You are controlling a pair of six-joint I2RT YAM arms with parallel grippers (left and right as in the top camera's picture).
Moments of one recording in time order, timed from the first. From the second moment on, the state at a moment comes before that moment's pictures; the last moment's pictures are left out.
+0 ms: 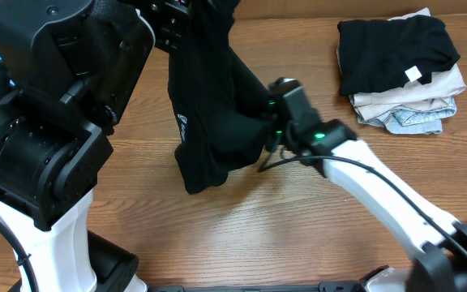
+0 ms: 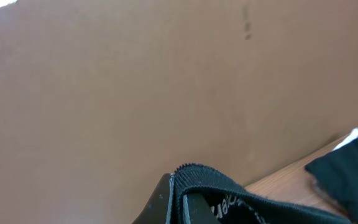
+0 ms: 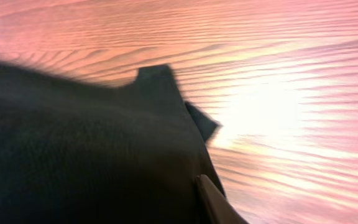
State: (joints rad) left arm -0.50 1.75 2.82 -1.17 -0.26 0.26; right arm 0.51 1.54 1.19 -0.56 0.01 0.50
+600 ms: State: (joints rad) left arm -0.36 1.70 2.82 -1.27 -0.41 0.26; right arm 0.31 1.07 1.48 -0.97 0.01 0.38
